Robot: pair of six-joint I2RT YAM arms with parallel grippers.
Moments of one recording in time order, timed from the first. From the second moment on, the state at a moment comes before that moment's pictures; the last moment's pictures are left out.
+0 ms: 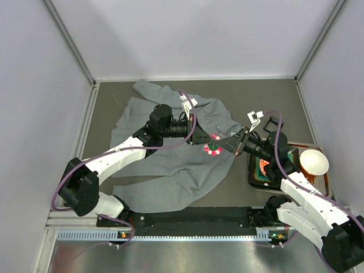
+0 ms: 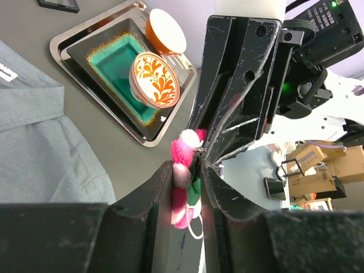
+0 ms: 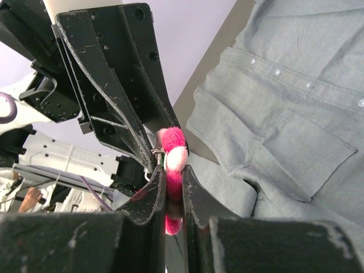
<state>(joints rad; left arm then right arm) -0.69 1.42 0.99 0.27 0.76 -0.69 0.41 0.83 0.46 0.38 -0.64 0.89</state>
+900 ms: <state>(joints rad) -0.70 1.47 1.01 0.25 0.85 -0.69 0.41 0.82 0.46 0.34 -0.69 0.83</state>
